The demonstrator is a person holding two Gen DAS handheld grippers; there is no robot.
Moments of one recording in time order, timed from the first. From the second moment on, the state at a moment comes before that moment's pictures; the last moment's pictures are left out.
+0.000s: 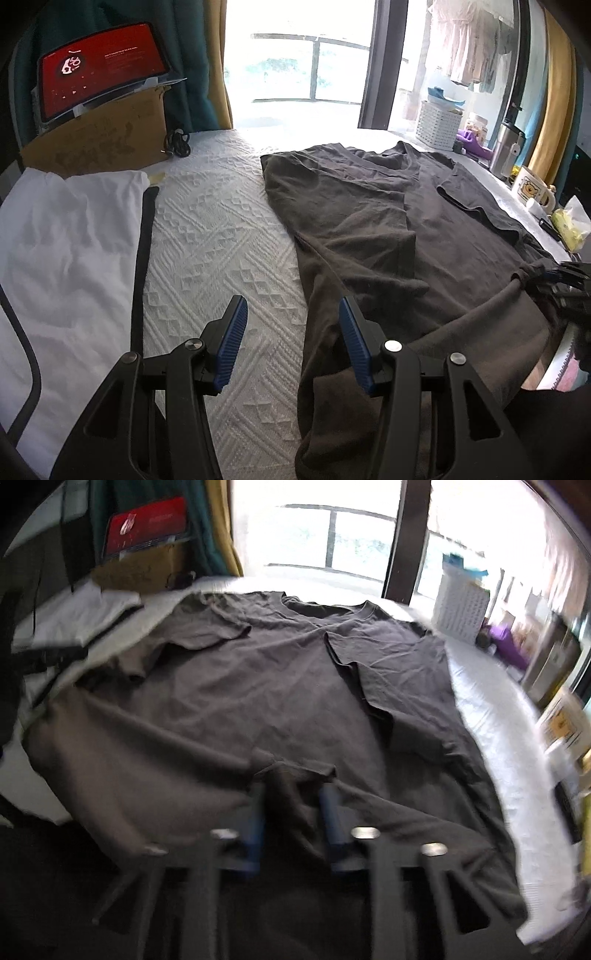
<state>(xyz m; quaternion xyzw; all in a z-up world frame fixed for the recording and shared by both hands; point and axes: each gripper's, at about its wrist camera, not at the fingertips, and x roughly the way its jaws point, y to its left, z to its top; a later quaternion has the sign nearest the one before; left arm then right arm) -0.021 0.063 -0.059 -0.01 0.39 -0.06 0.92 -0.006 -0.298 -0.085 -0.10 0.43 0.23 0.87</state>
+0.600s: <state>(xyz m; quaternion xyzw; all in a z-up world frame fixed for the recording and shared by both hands) -0.051 0.047 -0.068 -0.02 0.41 -0.17 0.89 -0.020 -0.386 0.049 0.02 0.28 0.19 0.94</state>
